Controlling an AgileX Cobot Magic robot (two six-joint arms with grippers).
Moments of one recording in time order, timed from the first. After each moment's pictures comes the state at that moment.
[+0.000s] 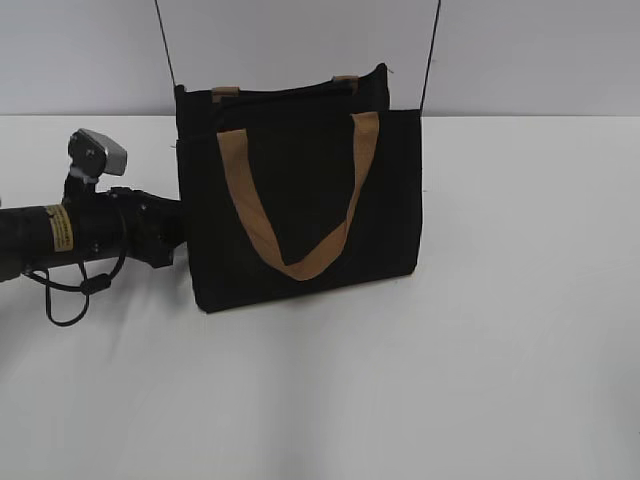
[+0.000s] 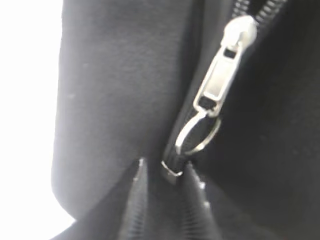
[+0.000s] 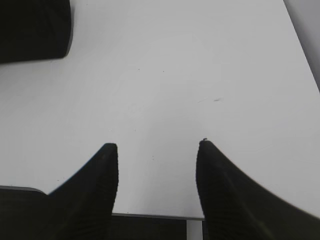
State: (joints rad) left arm -0.09 2.12 -0.83 0.98 -1.02 -0.44; right arm -0.04 -0.01 -0.47 0.10 1.09 -0.18
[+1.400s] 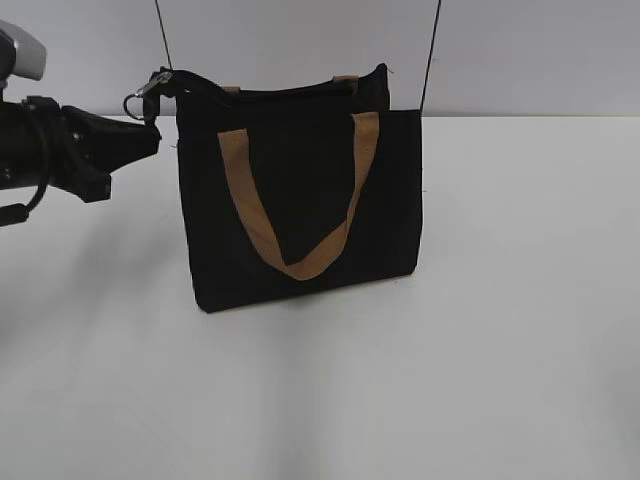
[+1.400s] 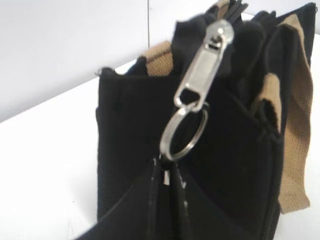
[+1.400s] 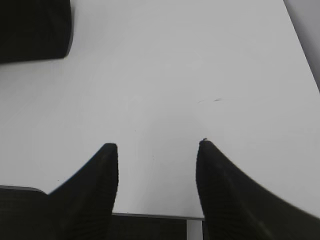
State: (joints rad) left arm -0.06 1.66 -0.73 1.15 -0.84 -0.67; right arm -0.04 -0.01 -0.47 0.10 1.09 -0.18
